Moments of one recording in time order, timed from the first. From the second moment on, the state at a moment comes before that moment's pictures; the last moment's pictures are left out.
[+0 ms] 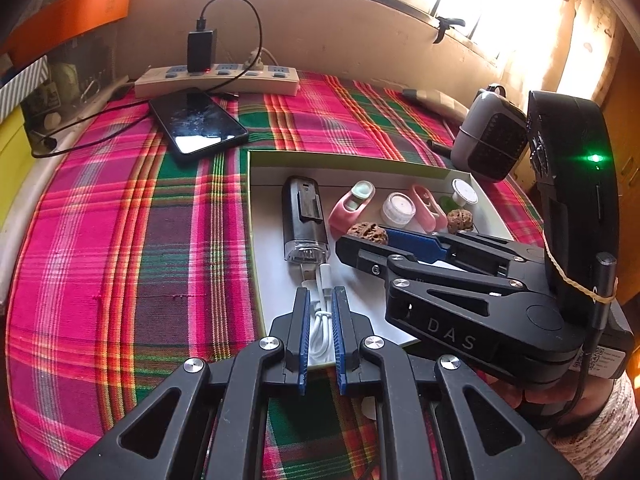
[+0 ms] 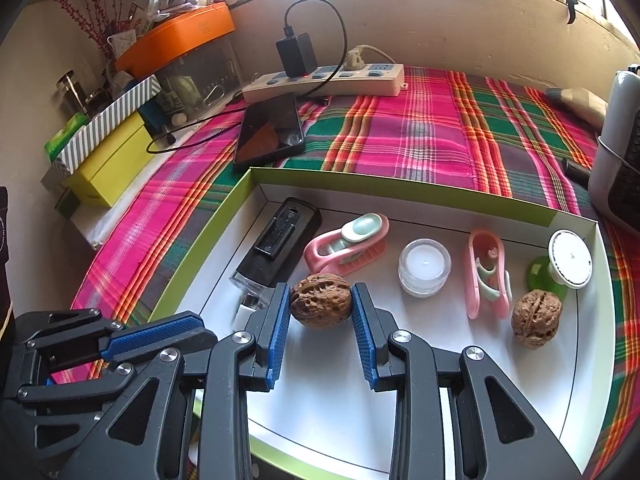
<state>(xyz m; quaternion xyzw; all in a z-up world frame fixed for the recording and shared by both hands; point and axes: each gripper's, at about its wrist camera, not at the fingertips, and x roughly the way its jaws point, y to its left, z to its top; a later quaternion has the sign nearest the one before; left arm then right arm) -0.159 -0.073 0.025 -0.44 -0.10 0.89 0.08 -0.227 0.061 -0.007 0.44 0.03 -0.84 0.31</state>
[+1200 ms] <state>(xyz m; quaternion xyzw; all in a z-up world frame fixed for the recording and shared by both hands) -0.114 -0.073 0.043 -0.42 -0.10 0.90 0.08 -0.177 0.086 0.025 0.40 0.01 -0.87 0.28</state>
